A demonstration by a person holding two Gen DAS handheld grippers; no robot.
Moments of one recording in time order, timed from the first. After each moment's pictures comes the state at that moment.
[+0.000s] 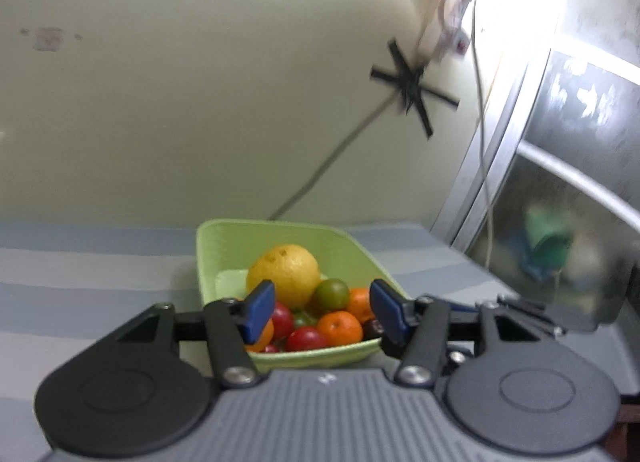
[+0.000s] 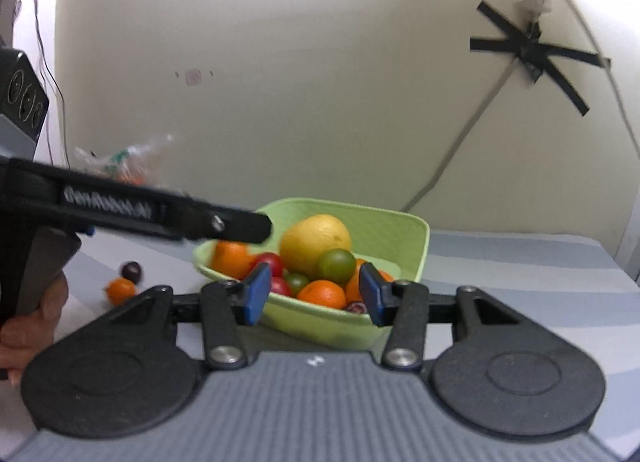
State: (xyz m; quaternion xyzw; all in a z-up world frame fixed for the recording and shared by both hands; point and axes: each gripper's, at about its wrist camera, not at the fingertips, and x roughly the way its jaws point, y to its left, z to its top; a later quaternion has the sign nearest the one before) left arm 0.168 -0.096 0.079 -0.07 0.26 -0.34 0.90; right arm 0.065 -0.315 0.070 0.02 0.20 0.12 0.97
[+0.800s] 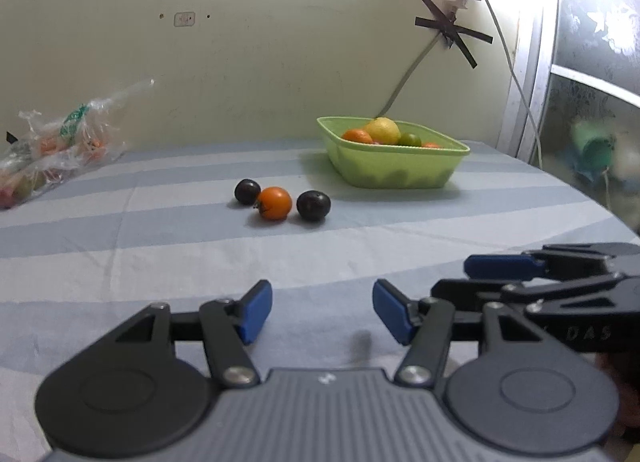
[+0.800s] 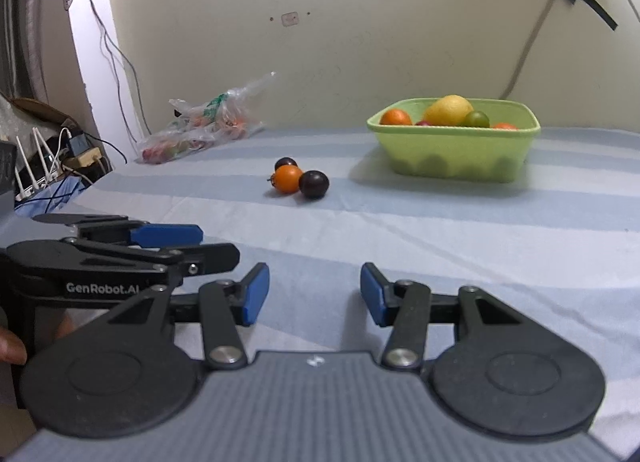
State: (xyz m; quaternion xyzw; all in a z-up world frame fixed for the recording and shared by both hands) left arm 0.023 -0.014 0.023 0.04 0.28 -0.22 0.93; right arm -0.029 -0.232 0.029 0.08 0.27 0.17 0.94
